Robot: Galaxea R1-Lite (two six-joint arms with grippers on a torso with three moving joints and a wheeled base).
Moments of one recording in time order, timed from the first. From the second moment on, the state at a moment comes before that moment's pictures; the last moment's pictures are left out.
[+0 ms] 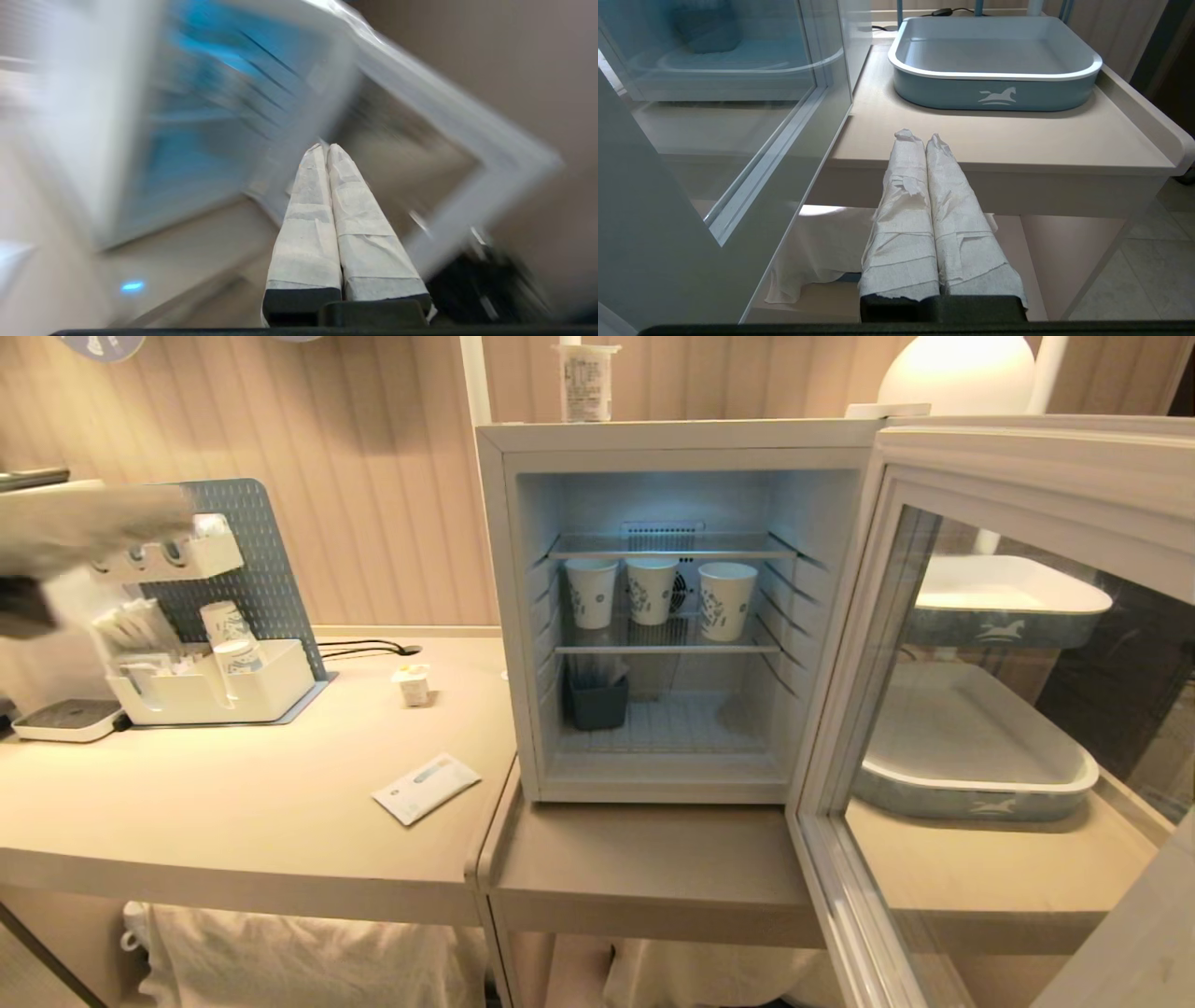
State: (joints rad) left arm 0.20 1.15 -1.03 -0.32 -1.08 -0.62; right arm 0.01 0.00 0.00 0.03 0.01 -0.02
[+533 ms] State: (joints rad) left arm 0.34 0.62 -1.53 0.89 -0.85 -0.51; right arm 0.01 0.00 0.00 0.03 0.01 -0.02
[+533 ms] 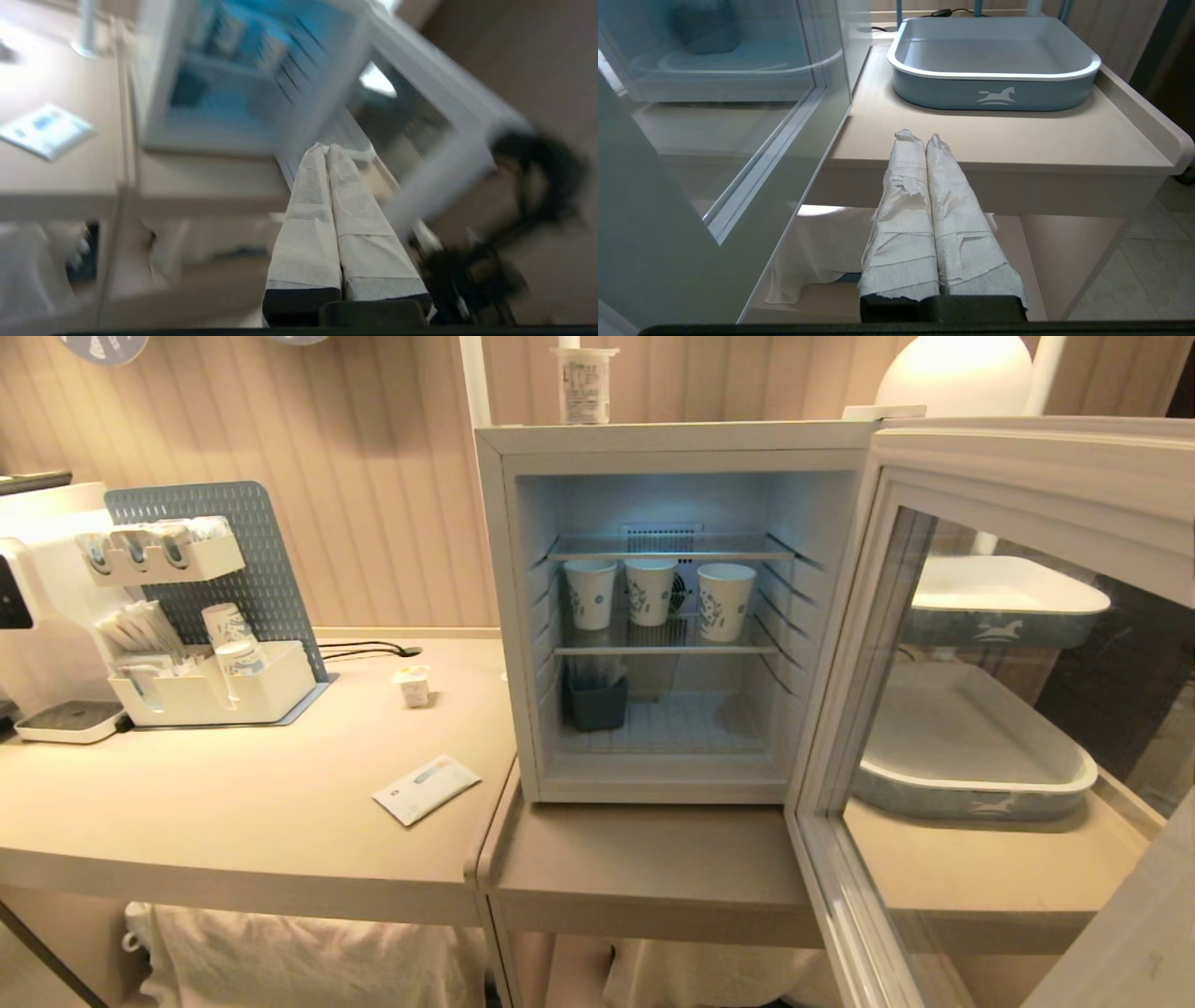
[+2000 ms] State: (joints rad) left arm 0.01 0.00 -0.01 -0.06 0.03 0.05; right arm 0.00 0.00 0.00 0.03 0.01 -0.02
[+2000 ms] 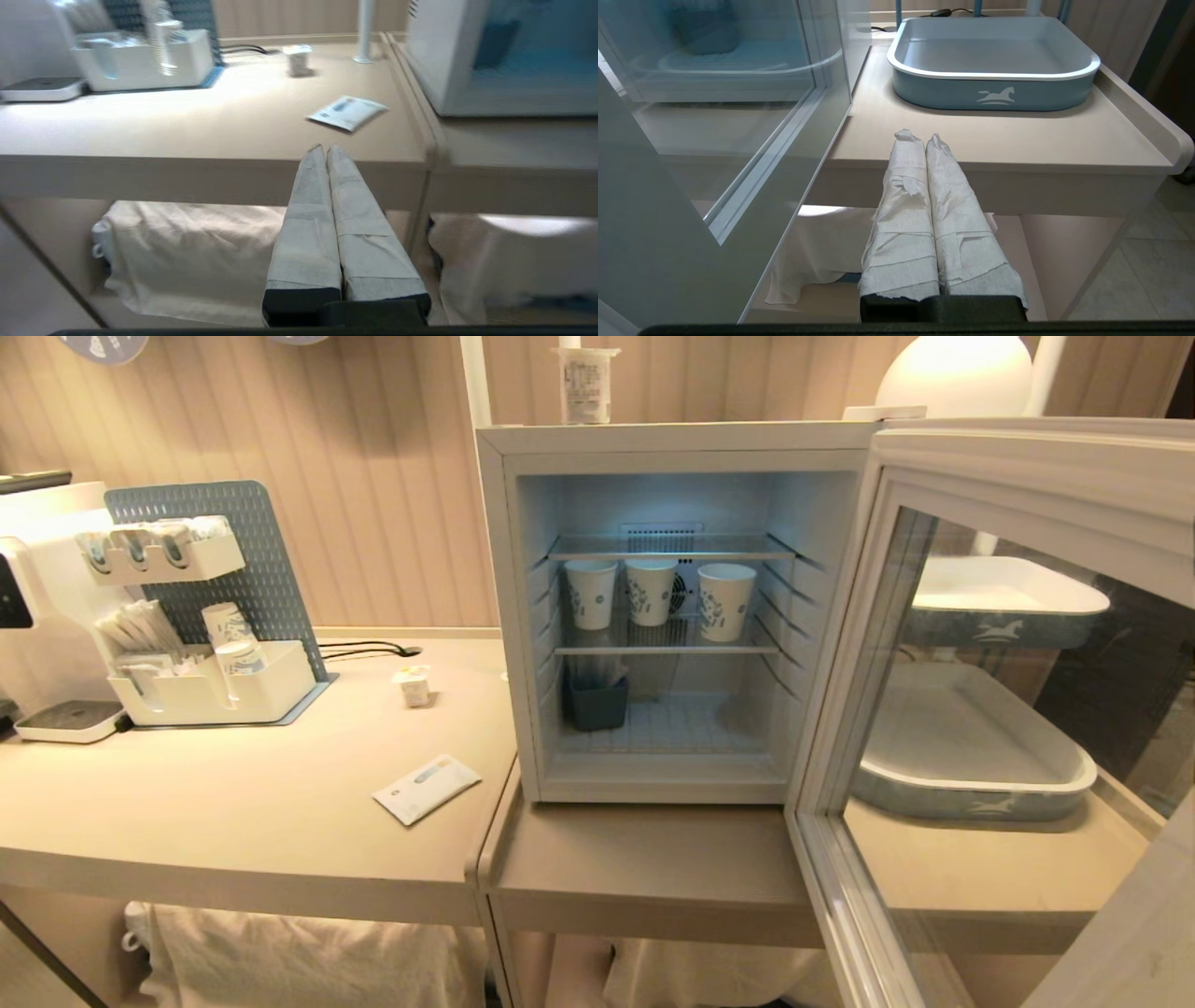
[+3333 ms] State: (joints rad) left arm 0.00 0.00 0.00 0.01 -0.01 0.03; right arm 0.01 0.00 0.00 0.03 0.01 -0.01
